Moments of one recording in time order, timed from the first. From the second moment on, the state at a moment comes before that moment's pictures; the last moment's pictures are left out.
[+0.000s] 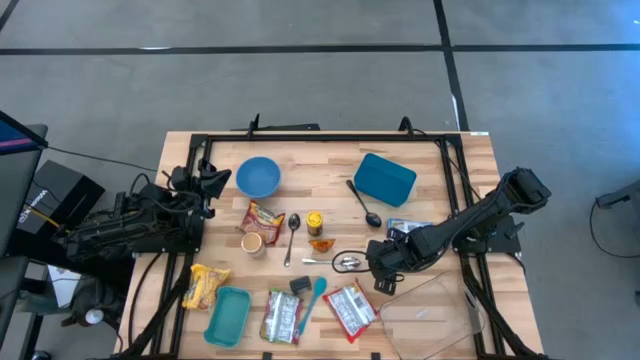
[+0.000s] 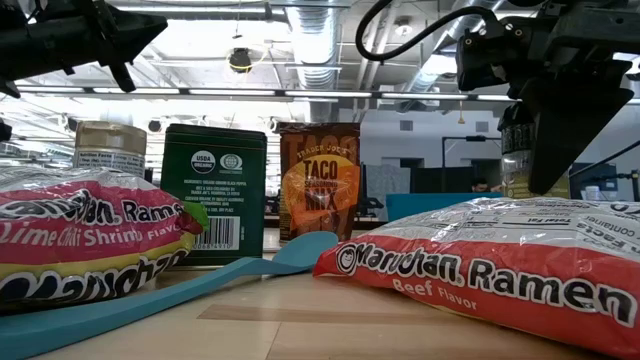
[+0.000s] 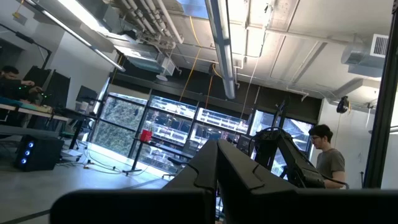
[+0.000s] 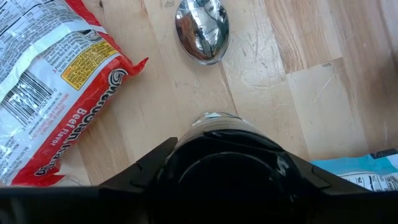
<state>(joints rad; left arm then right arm) 0.30 0.07 0.01 0.57 -0.08 -0.30 0.44 1.58 0.96 -0.67 0.16 0.72</state>
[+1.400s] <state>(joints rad) 0.30 0.07 0.01 0.56 -0.08 -0.30 0.43 1.58 1.15 -0.76 0.19 0.55</state>
